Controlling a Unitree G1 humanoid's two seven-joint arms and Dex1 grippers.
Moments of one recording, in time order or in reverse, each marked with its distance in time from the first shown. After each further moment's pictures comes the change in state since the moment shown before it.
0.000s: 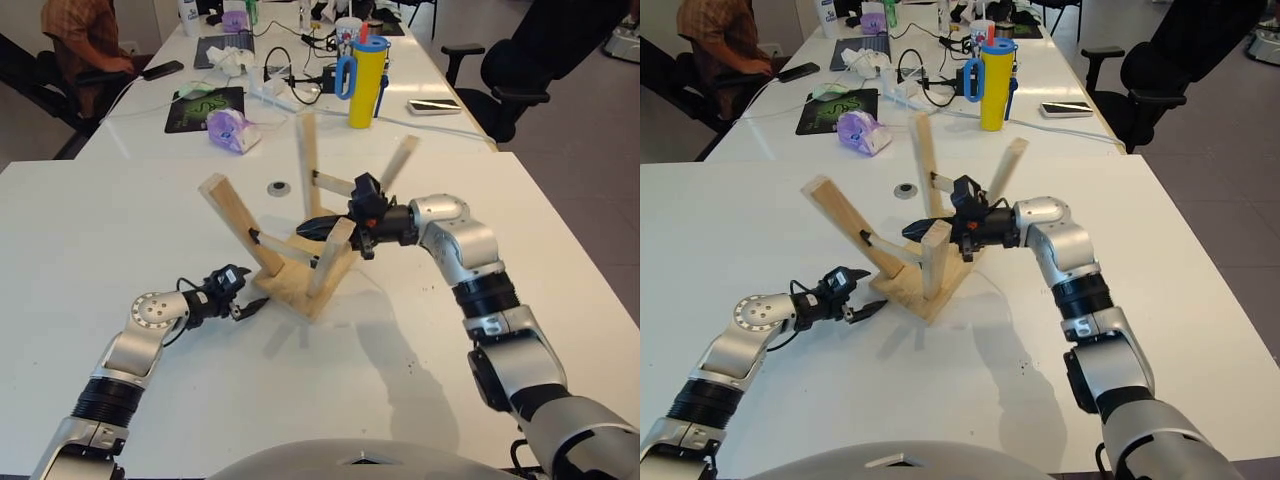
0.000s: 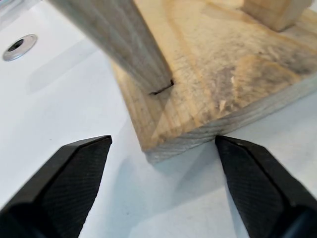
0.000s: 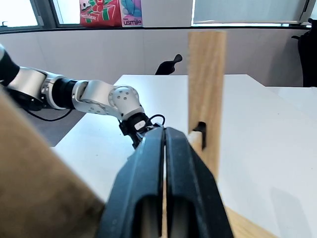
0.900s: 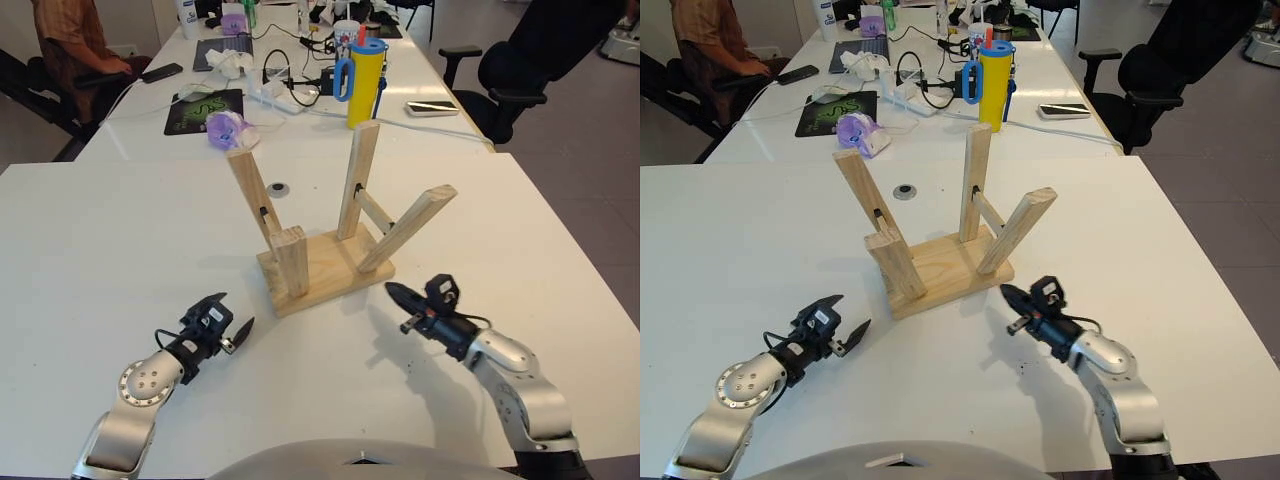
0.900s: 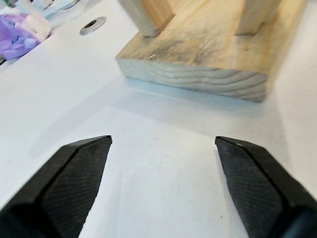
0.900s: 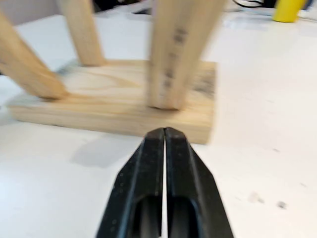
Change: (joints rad) left arm 0.432 -0.028 0.094 -0.453 0.067 0.061 0.229; right arm 0.817 -0.119 -0.286 -0.449 -0.136 -0.028 -0.723
